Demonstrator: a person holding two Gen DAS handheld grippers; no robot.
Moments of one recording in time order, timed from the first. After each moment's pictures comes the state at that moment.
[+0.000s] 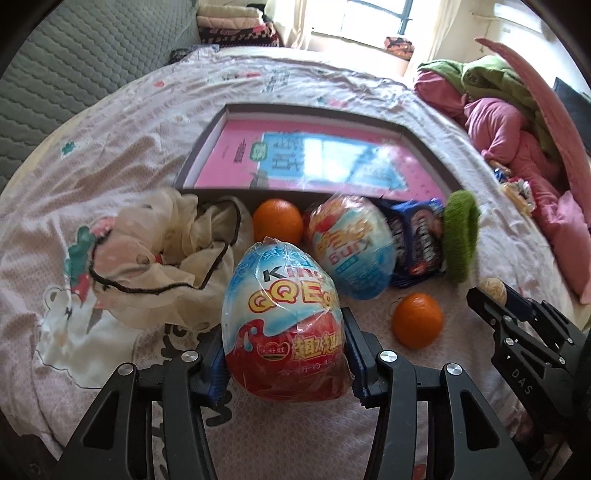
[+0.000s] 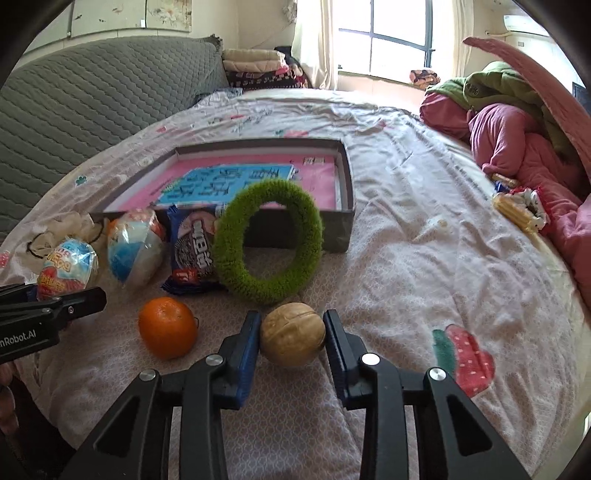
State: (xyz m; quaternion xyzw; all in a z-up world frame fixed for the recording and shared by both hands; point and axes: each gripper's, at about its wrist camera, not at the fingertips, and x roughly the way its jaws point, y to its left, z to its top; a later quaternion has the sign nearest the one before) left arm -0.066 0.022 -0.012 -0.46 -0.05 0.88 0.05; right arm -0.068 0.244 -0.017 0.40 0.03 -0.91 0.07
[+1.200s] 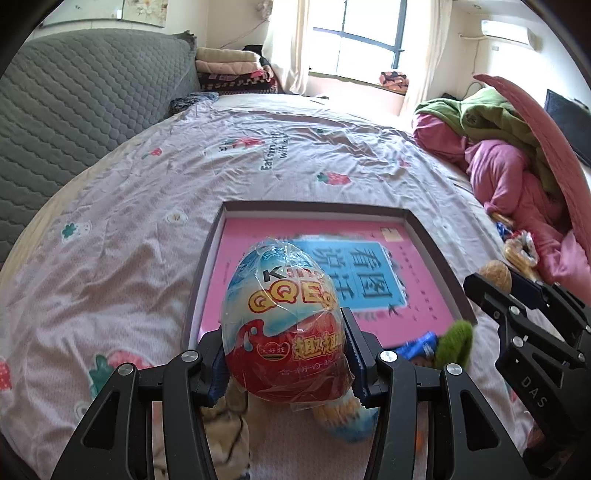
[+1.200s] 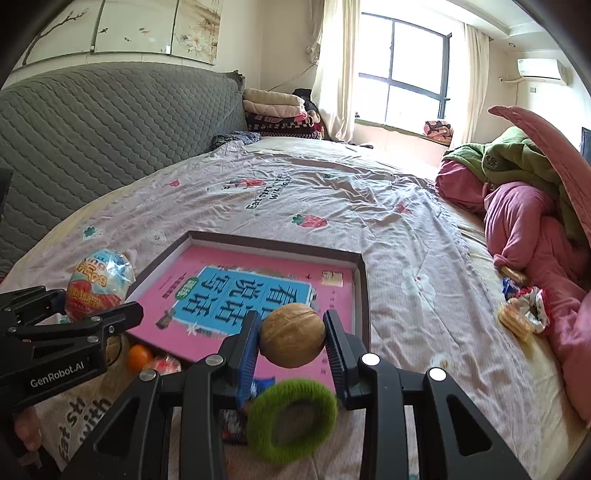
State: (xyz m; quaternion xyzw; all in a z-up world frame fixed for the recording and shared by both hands) left arm -0.146 0.019 0.054 -0.39 -0.04 0.92 0.04; right arm -0.143 0.209 0.067 0.32 0.06 -0.94 0.09
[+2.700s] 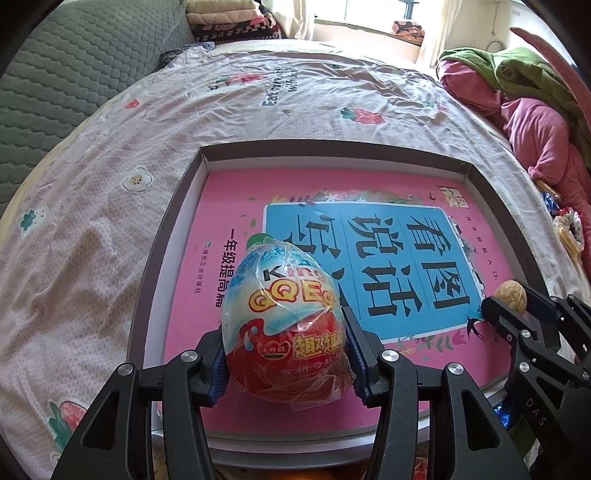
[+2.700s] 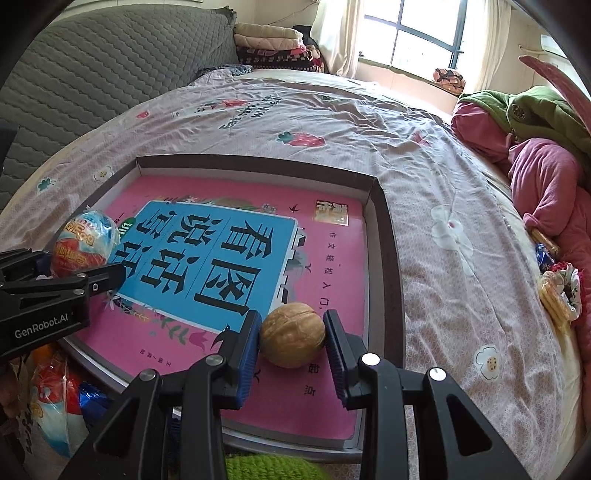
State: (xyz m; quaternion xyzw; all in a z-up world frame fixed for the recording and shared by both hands) left arm -0.240 0.023 -0.029 -0.49 -0.01 0.87 0.02; right arm -0.226 0.216 -0.022 0.44 0.08 -0.89 0.08
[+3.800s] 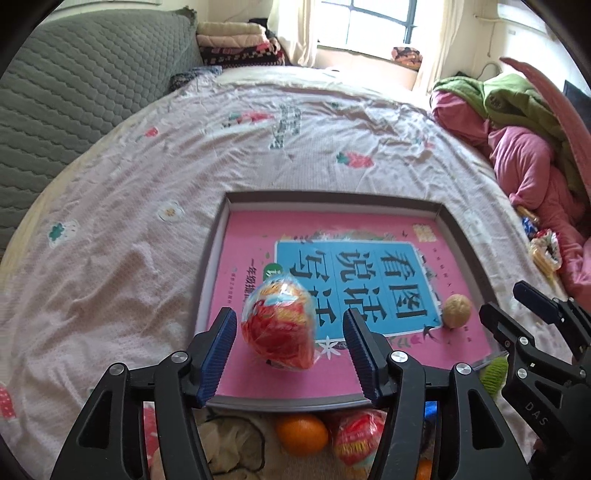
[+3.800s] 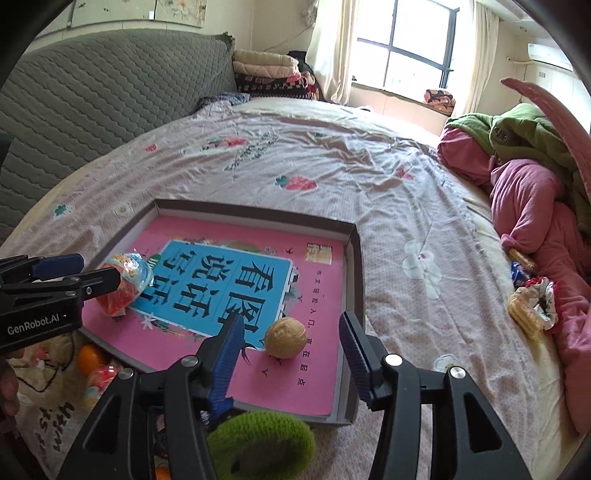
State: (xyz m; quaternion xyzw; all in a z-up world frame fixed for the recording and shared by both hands) left arm -0.201 0.009 0.039 -0.44 -0.03 0.90 0.02; right arm -0.194 0.219 0.038 0.39 0.08 -0.92 0.07
